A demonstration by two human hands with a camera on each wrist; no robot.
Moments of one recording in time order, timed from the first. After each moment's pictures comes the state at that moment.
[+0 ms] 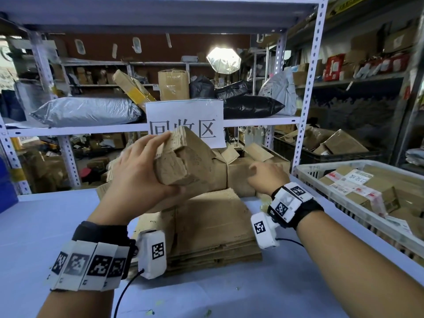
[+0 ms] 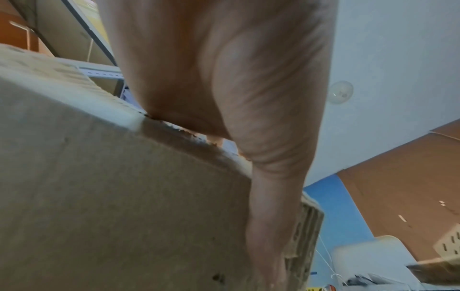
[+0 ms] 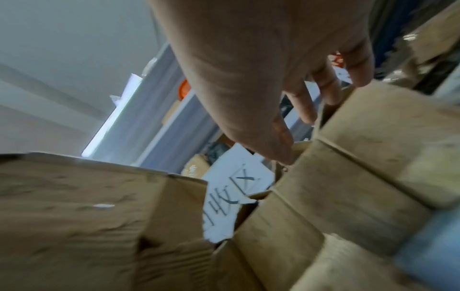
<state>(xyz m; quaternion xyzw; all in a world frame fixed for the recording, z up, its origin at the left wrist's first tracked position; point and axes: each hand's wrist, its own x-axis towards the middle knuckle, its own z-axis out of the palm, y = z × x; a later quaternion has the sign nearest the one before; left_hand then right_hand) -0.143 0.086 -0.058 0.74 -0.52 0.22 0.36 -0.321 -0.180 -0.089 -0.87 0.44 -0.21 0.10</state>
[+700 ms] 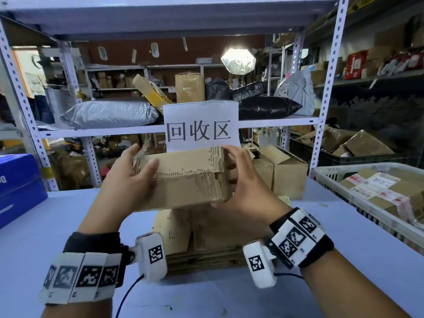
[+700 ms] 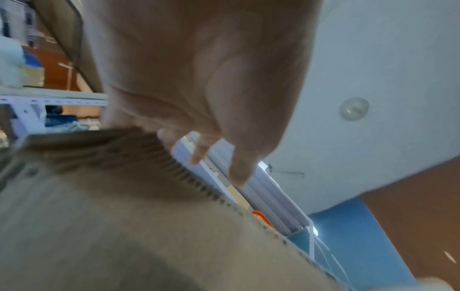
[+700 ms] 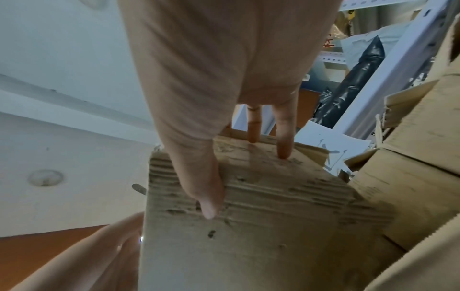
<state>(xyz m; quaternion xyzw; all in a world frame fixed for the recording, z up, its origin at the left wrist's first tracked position) -0.129 0.124 -0.057 0.77 -0.37 0.12 0.50 -0.309 -0.078 -0.086 -0.89 0.03 -0.39 0.25</state>
